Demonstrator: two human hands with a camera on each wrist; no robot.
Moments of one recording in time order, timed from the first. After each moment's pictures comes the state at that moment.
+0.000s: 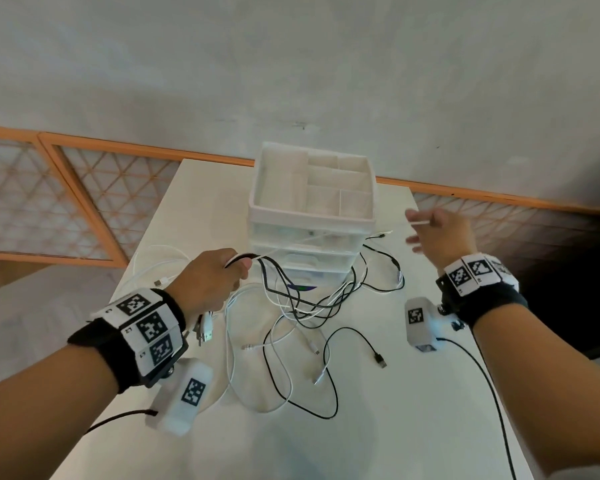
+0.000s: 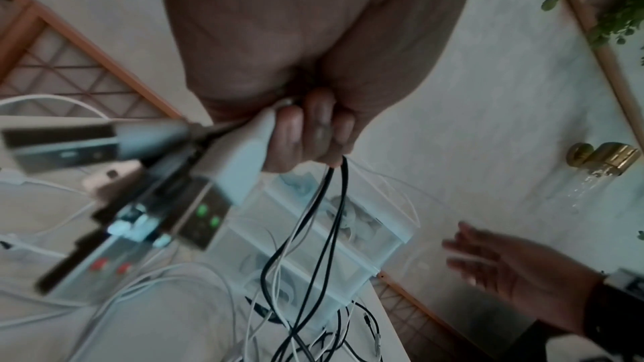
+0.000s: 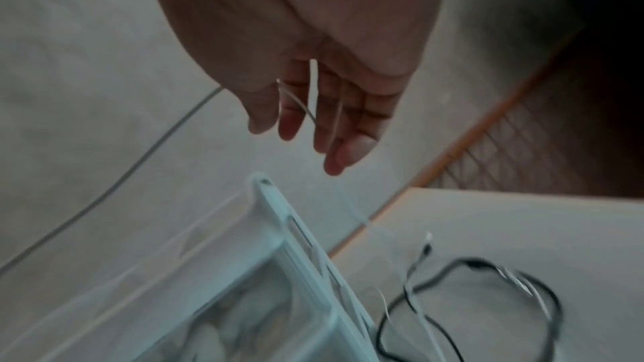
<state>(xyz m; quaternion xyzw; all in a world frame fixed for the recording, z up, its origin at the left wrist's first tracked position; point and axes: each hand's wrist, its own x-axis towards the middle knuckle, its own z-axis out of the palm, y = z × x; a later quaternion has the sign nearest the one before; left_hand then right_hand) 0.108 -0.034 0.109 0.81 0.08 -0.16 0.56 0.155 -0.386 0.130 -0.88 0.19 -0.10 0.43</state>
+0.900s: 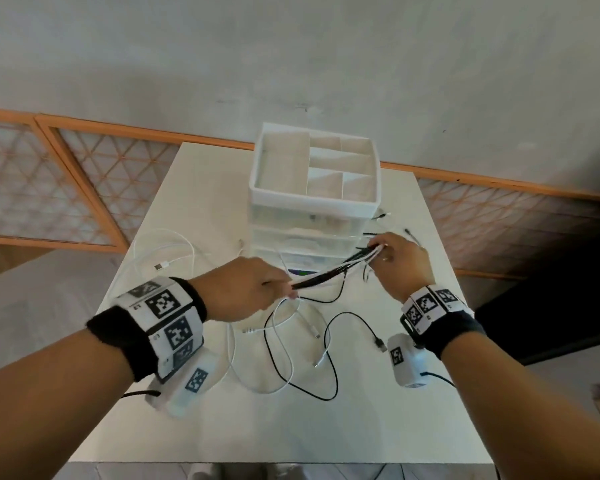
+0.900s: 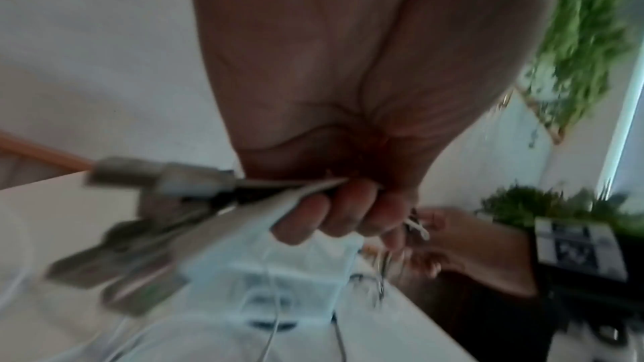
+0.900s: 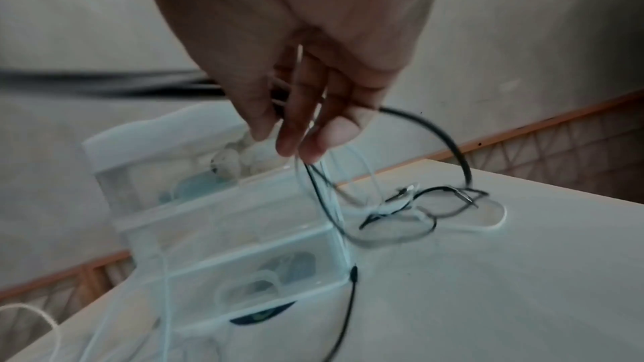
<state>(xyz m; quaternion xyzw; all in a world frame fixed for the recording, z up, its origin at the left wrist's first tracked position) 0.086 -0.060 0.121 0.89 -0.19 -0.25 0.34 0.117 -0.341 0.077 -0.95 0.10 -0.02 0.30</state>
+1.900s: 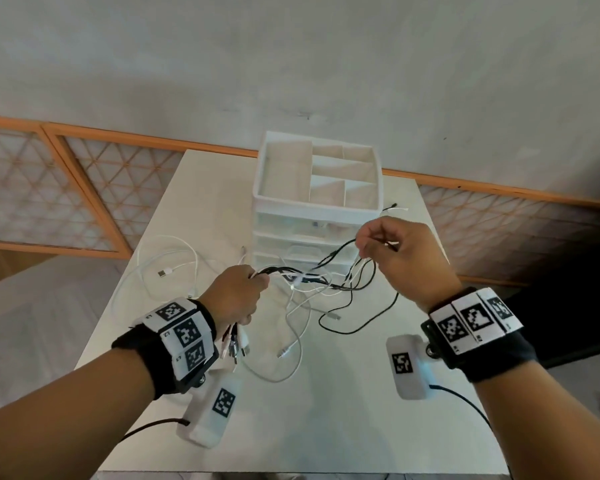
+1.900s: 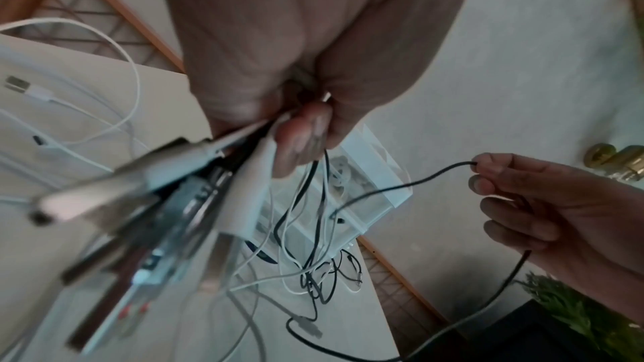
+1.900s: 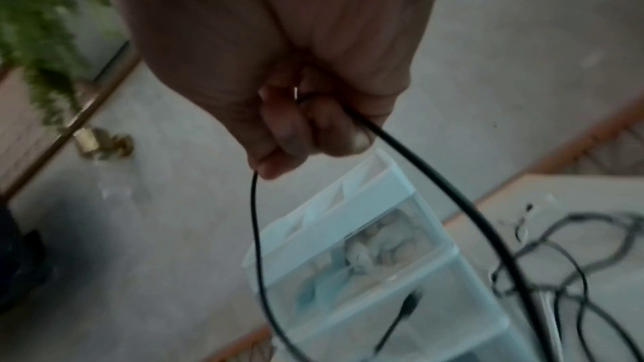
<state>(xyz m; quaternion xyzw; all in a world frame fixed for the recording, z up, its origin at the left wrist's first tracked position) 0.091 -0.064 0.091 0.76 0.14 -0.23 0.59 0.092 -0.309 0.151 -0.88 -0.03 -0.06 0.47</state>
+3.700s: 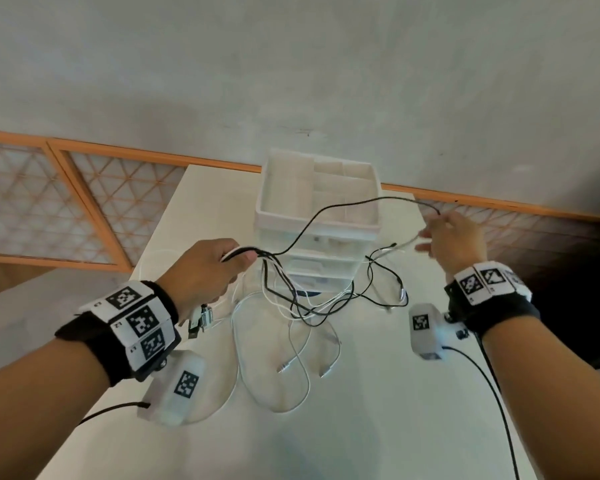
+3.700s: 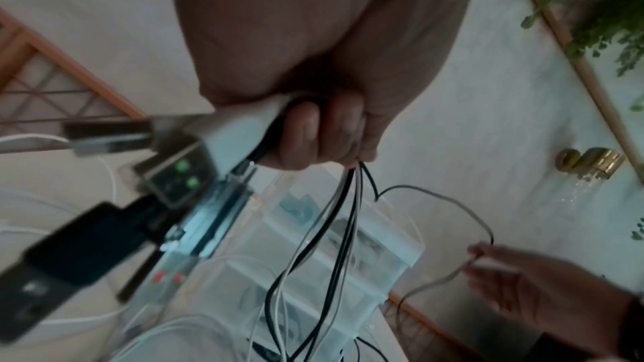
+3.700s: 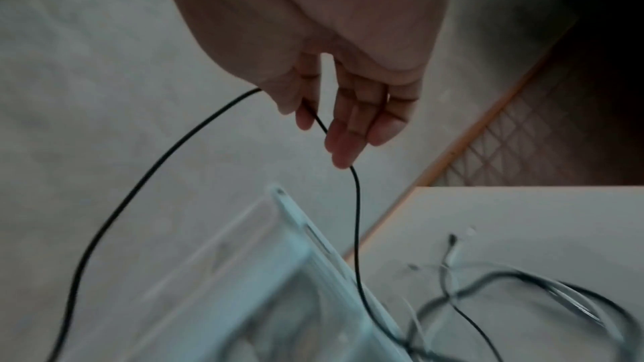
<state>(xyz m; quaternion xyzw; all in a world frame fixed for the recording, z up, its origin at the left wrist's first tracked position) 0.113 -0.018 0.126 0.82 0.02 -0.13 0.56 0.149 -0.378 0.142 -0.86 0.24 -0.14 0.42</state>
